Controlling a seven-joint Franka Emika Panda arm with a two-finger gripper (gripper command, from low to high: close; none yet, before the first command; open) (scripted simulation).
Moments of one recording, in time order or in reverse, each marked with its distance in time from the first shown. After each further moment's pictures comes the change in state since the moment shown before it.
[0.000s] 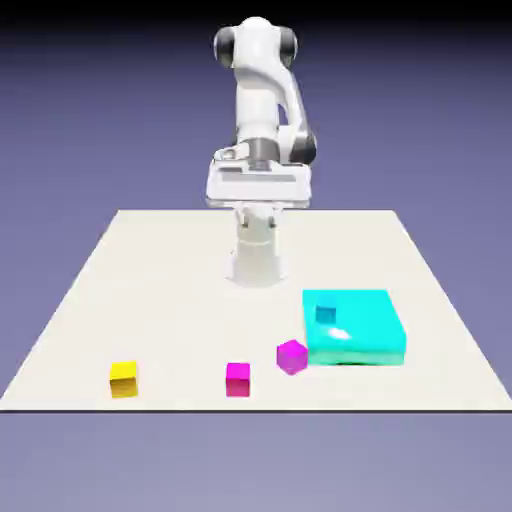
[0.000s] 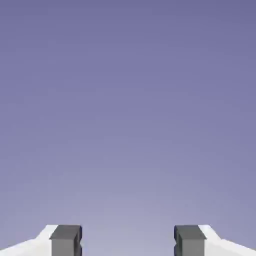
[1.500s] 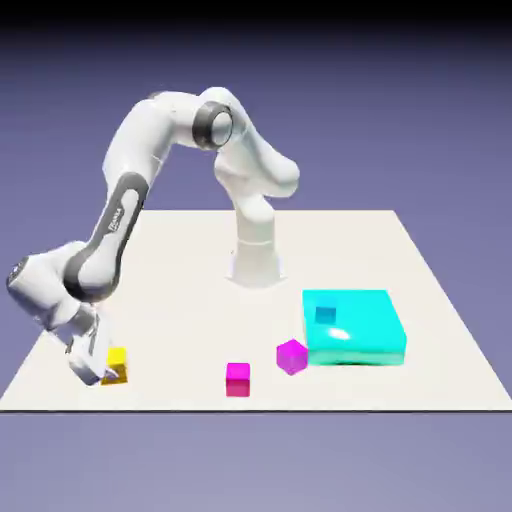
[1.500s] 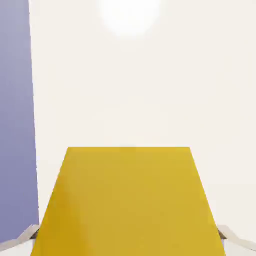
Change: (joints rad) arm -0.513 1.119 -0.034 0.986 0.388 -1.097 0.463
